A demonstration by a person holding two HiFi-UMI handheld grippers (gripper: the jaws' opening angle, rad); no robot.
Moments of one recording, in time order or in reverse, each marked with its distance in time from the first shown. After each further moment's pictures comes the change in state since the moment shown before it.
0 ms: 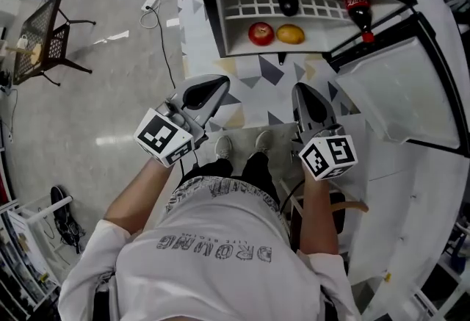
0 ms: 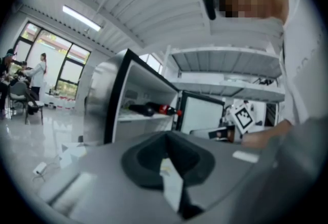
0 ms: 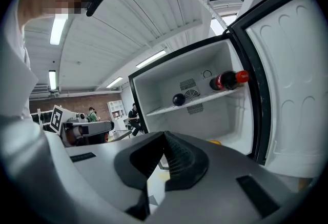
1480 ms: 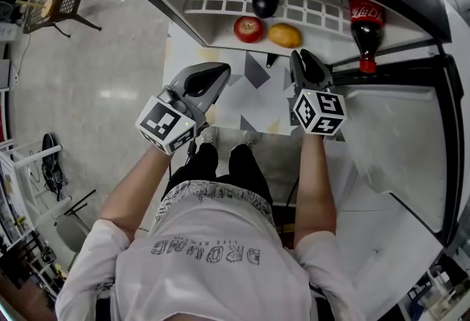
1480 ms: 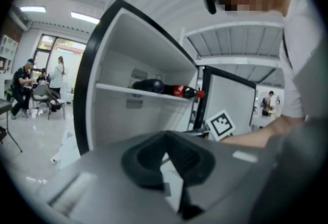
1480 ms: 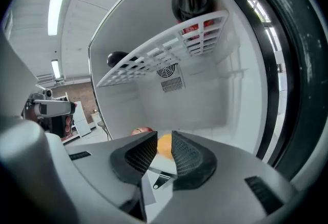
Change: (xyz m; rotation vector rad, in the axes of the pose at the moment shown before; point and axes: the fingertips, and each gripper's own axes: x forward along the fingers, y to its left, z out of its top) left arm 0.111 0.012 -0.061 -0.030 0.092 0.257; right arm 0.117 -0.167 -0.062 -0.063 0.180 0.082
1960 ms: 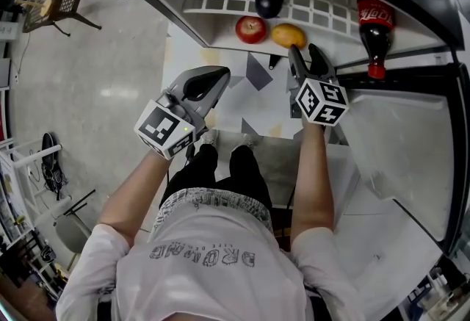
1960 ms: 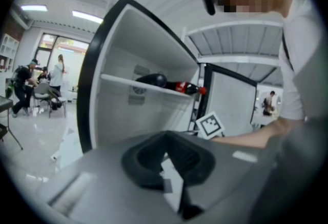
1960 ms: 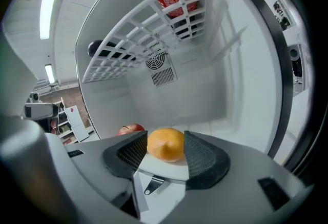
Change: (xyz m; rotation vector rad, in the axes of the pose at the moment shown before) left arm 0.000 0.005 -0.015 -0.014 0.009 0.007; right arm 0.033 -0.023 -0.019 0.069 0.008 -0.026
